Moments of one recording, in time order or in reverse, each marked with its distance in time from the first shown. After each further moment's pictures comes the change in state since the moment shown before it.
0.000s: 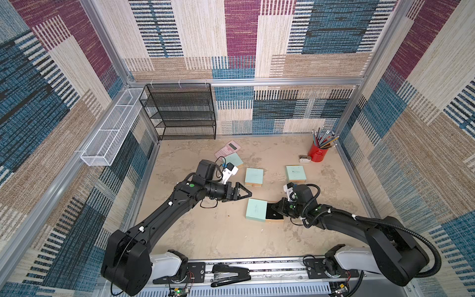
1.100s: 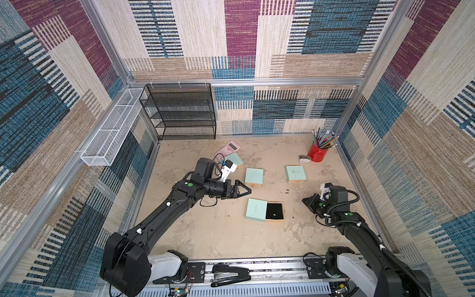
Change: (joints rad) left arm -0.001 -0.011 0.044 0.000 -0.042 -0.005; right arm -0.544 -0.370 -0.070 -0.345 -0.030 -0.105
